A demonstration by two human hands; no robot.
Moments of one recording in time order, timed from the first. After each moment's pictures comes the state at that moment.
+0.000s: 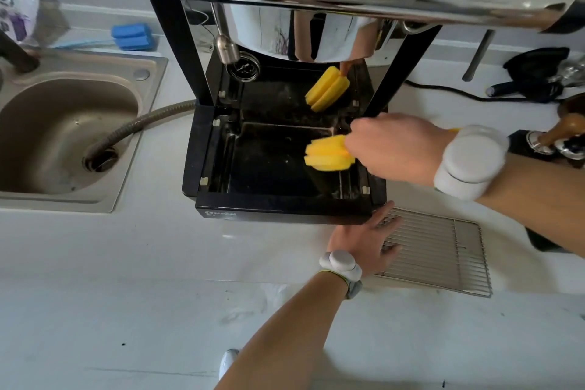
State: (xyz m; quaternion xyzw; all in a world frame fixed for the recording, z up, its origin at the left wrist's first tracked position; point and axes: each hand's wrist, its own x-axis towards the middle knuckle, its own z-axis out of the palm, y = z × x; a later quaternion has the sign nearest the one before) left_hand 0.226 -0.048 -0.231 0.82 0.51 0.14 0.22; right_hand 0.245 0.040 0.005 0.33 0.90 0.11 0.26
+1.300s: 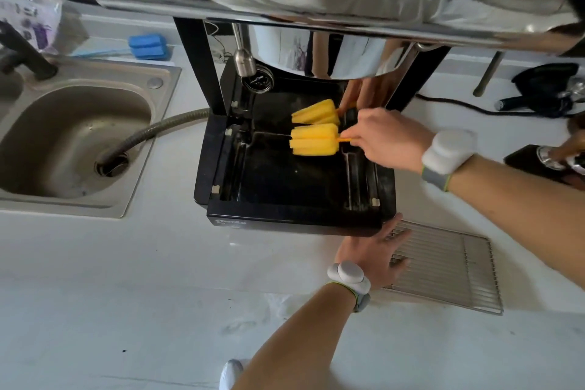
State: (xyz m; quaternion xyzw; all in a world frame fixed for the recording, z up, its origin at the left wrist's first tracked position) left_hand 0.227 -0.050 -0.231 0.82 0.52 0.15 0.20; right_hand 0.242 0.085 -0.029 0.40 0.91 -0.01 0.12
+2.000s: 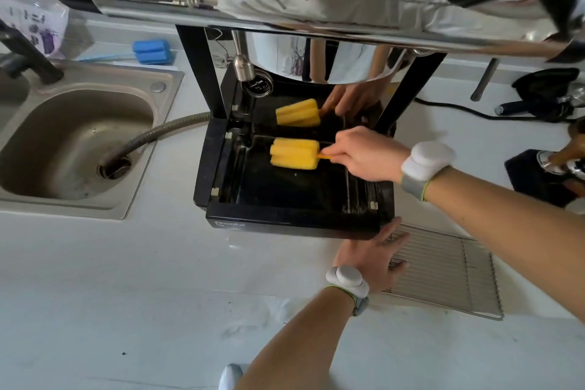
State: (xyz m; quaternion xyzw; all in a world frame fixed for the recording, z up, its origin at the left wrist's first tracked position) left_hand 0.225 -0.048 -0.227 0.82 0.52 0.12 0.20; right_hand 0.233 0.089 -0.054 0.38 0.91 -0.16 0.10
